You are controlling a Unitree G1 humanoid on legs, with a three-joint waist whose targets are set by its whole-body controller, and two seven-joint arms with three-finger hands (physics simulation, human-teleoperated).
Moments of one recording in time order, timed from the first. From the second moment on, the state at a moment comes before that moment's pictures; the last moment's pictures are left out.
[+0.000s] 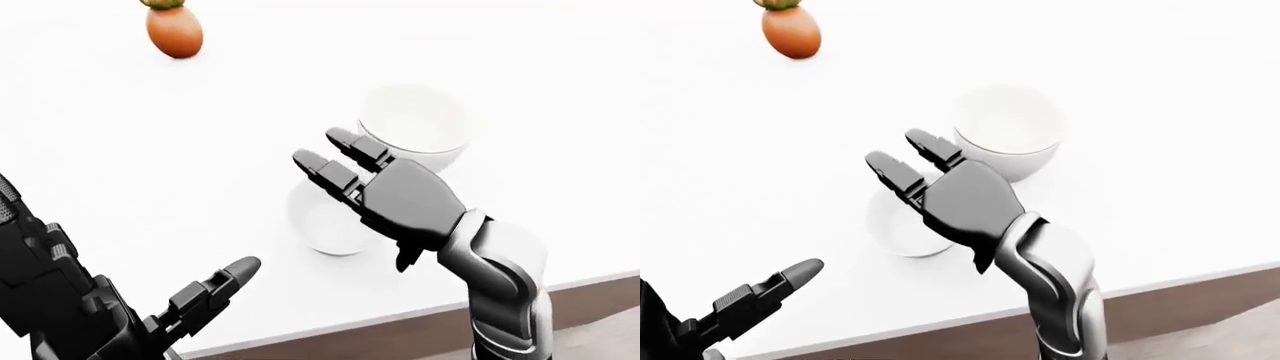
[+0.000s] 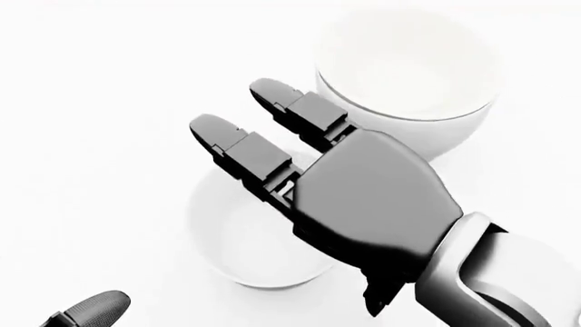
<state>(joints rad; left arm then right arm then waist) 0.33 -0.07 0.03 -0.84 0.81 -0.38 0.50 -0.38 -0.13 0.02 -0.57 -0.90 -0.33 0.93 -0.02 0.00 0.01</state>
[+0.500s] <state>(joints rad) 0.33 -0.07 0.03 -0.85 0.82 -0.38 0.51 -0.44 -0.13 0.01 -0.50 -0.94 -0.35 0.86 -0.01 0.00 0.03</state>
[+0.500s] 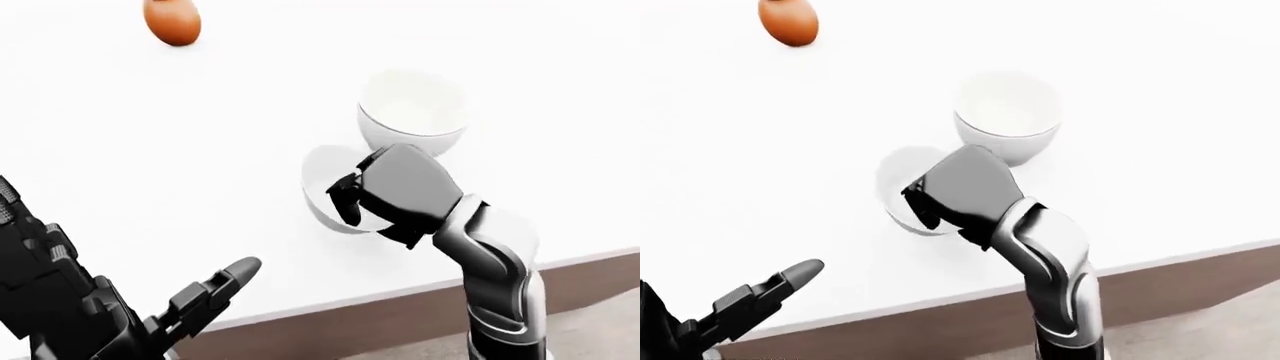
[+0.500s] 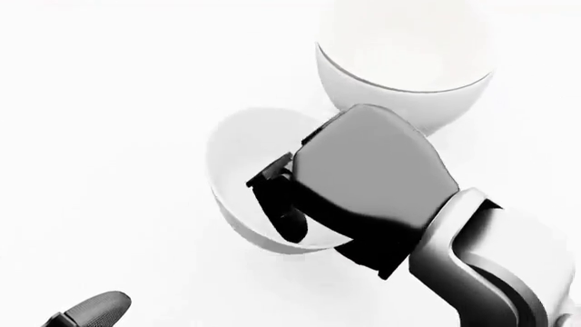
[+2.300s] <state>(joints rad) 0.32 -0.07 0.02 -0.84 0.82 -0.37 0.51 -1.15 -0.57 -0.08 0.44 -1.10 -0.57 0.64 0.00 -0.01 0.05</state>
